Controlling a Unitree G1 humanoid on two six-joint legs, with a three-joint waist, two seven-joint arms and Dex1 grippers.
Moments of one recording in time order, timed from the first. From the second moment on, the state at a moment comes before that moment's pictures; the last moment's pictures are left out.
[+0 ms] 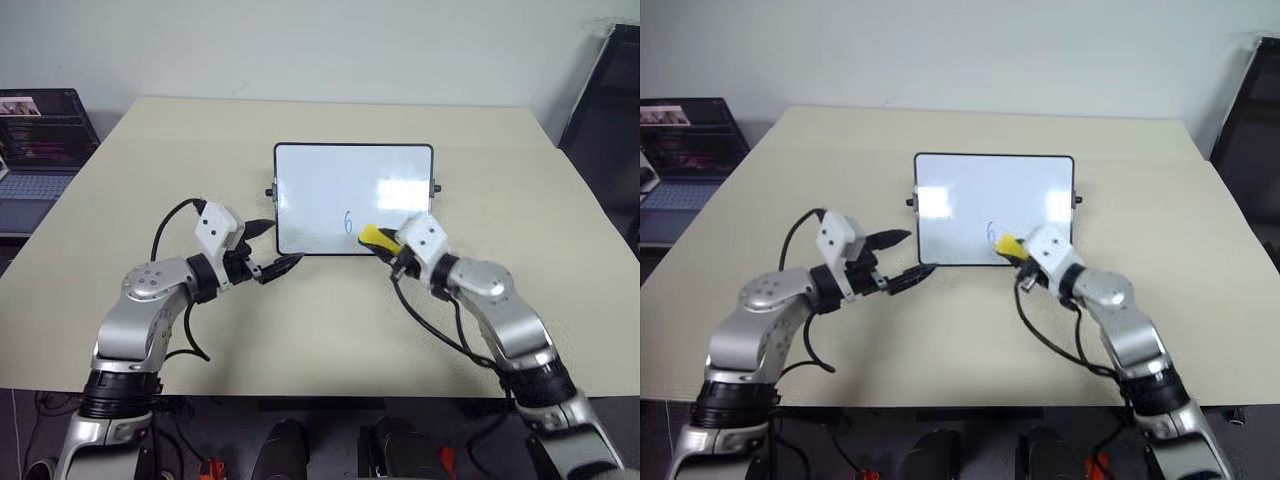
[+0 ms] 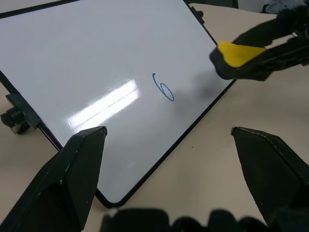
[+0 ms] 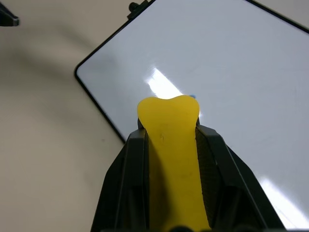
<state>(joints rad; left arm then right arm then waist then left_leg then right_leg) -0.36 0.61 0.06 -0.08 -0.36 0.39 -0.85 -0.55 -0.38 0.25 -0.08 -0.01 0.38 0.58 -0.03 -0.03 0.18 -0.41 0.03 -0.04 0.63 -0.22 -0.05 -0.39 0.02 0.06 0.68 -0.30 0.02</state>
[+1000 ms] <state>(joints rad) -0.37 0.61 0.00 -0.06 -0.31 0.39 -0.86 -0.86 -0.27 0.39 0.42 -0.23 0.24 0.58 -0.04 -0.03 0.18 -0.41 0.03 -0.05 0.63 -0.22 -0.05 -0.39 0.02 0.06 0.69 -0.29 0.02</state>
